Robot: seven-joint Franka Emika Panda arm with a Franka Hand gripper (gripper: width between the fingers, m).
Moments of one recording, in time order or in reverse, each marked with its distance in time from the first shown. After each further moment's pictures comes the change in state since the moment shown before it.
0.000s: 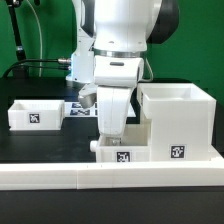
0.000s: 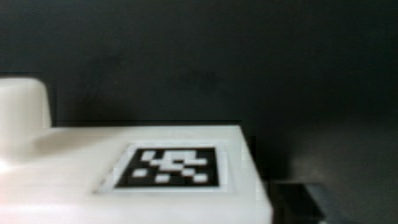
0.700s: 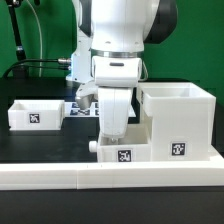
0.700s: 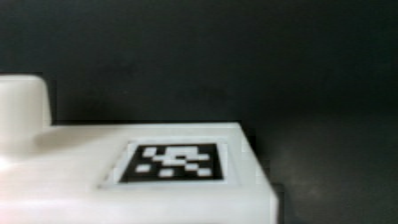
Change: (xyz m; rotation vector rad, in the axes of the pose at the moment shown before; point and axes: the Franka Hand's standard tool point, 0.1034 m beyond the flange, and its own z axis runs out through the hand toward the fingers) arm -0.002 0.000 0.002 0.000 0.002 -0.070
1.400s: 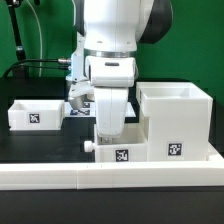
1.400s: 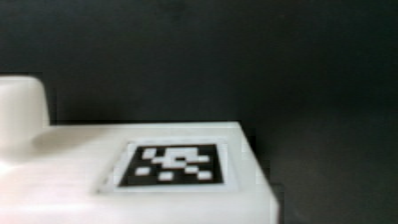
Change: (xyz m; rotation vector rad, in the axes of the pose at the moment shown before) arm -0.014 -0.001 0.000 0.001 -0.004 -0.087
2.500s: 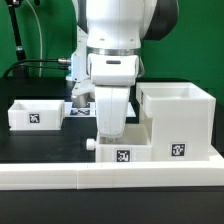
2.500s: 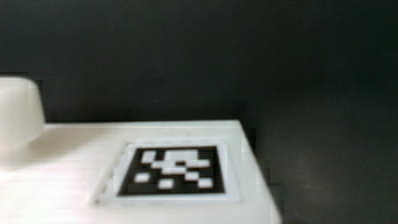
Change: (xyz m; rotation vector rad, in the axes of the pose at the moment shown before) arm 0.007 0.010 -0.006 0.017 0.011 0.058
